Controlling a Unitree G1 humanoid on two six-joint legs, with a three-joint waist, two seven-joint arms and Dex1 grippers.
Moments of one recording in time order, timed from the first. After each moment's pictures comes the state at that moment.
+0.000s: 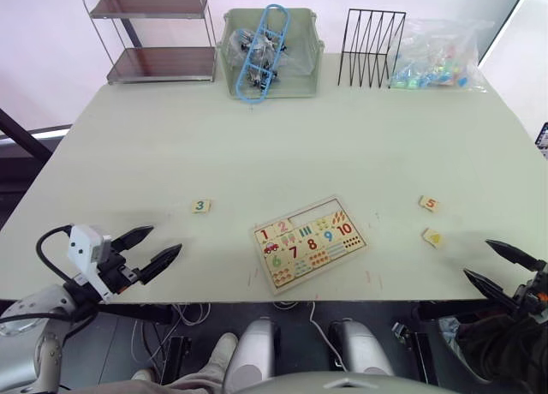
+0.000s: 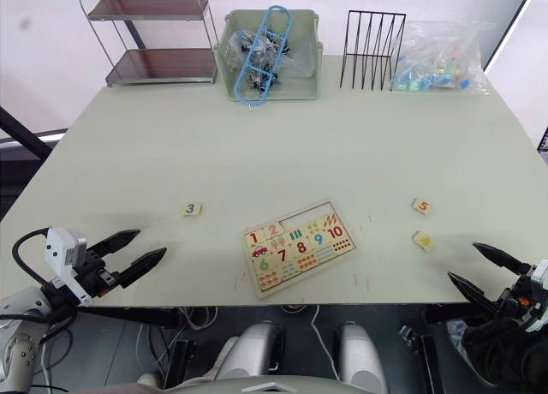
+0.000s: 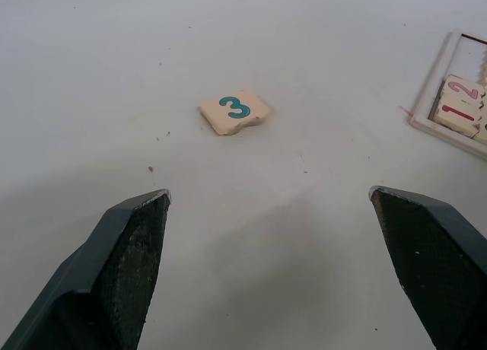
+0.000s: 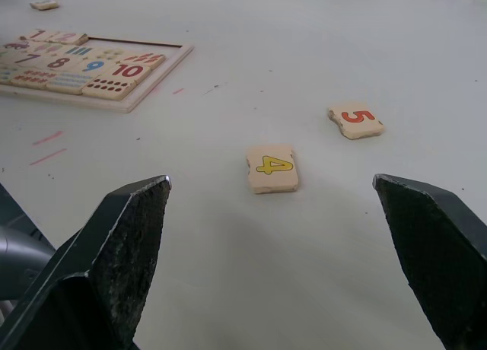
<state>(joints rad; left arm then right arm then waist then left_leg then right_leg) 0.28 0.66 0.50 -0.07 -0.53 0.23 -1.00 0.27 -0.64 -0.51 0.26 0.61 -0.22 1.32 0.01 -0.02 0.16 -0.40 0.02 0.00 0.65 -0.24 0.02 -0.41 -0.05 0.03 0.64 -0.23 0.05</state>
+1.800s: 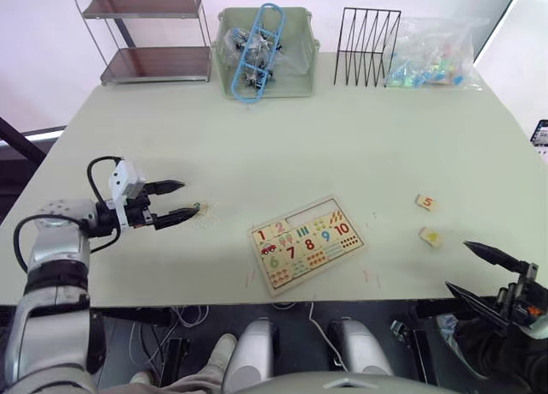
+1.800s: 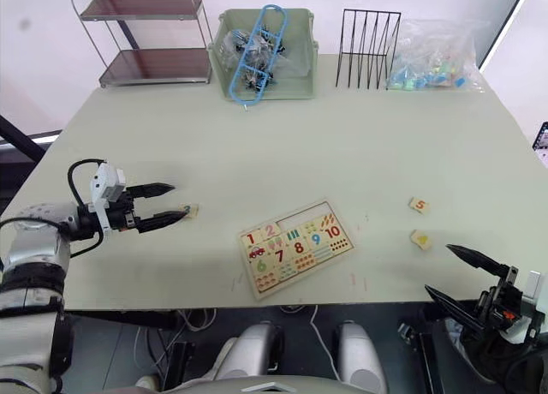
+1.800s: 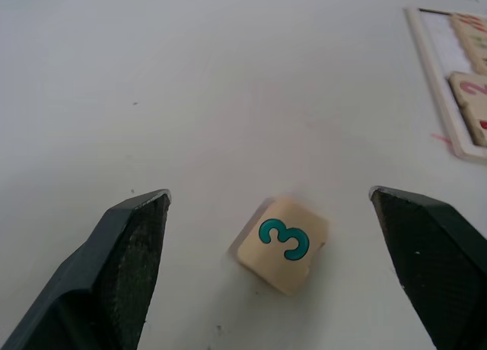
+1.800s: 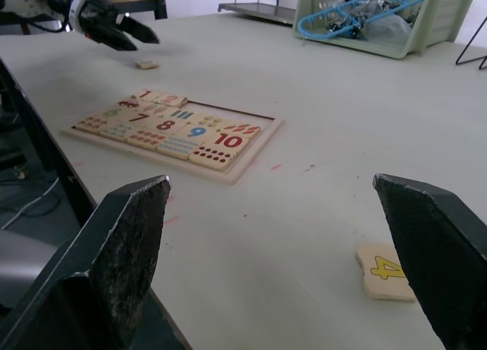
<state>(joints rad) -0.37 0.79 0.23 0.60 -0.33 0.04 -1.32 0.39 -0.55 -0.48 -0.04 0.69 -0.21 1.38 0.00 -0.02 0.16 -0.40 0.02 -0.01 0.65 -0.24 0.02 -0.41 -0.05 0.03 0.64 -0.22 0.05</state>
